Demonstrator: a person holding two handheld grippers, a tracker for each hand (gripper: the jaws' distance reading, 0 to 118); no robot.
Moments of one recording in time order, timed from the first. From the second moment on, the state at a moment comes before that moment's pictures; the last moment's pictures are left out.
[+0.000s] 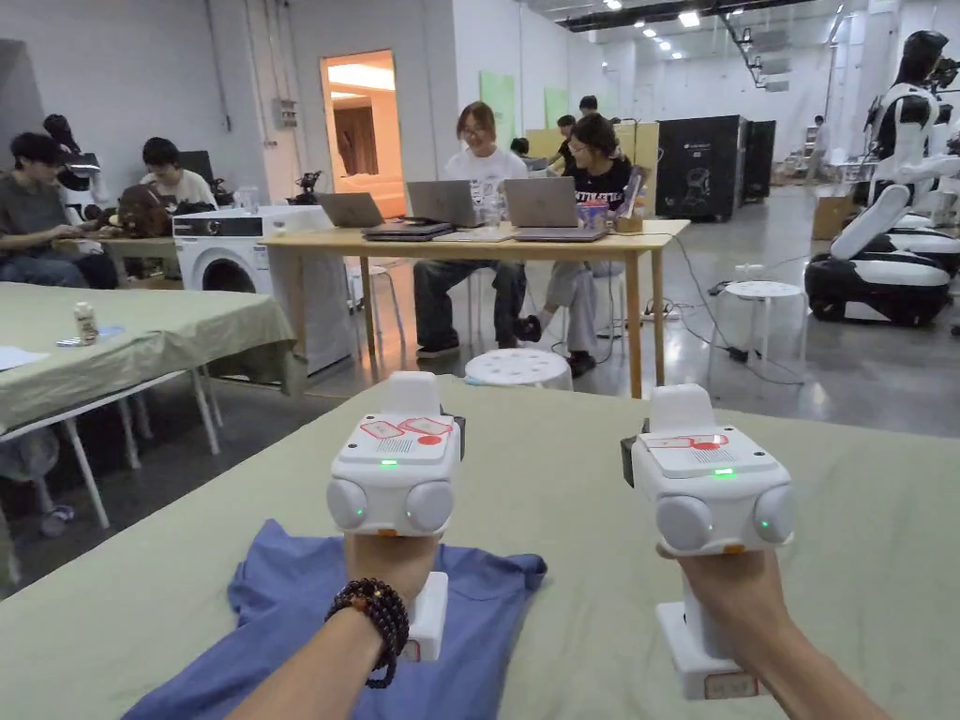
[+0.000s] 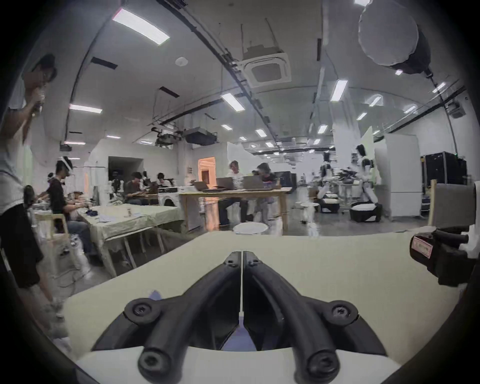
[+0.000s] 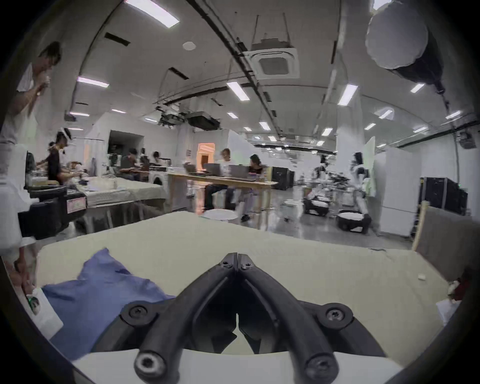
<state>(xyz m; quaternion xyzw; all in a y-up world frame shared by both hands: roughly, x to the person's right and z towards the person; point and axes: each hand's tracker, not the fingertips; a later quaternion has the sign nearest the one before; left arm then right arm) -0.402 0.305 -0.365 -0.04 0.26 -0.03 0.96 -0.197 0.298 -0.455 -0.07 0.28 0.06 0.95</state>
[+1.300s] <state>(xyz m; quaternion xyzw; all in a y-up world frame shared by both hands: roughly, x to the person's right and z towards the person) -0.465 0.102 -0.472 -0.44 0.16 0.06 0.88 -0.249 0.199 -0.464 -0.15 0.39 0.09 0.90</state>
